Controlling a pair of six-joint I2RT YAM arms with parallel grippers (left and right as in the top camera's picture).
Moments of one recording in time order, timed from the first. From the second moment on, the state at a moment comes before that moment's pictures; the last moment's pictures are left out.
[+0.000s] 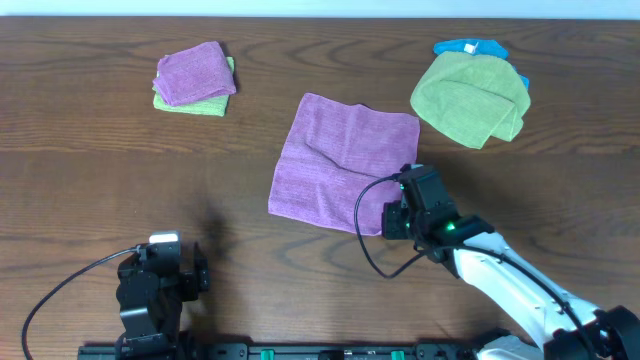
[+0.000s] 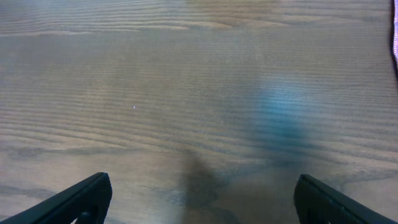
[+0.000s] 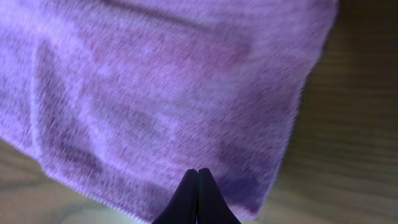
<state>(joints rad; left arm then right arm) 0.14 0.01 0.16 -0.74 -0.04 0.14 0.43 1.38 0.60 -0.29 -0.03 0.43</state>
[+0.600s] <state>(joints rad) 0.14 0.01 0.16 -0.74 -0.04 0.14 0.34 1.46 0.60 -0.26 -0.12 0.40</state>
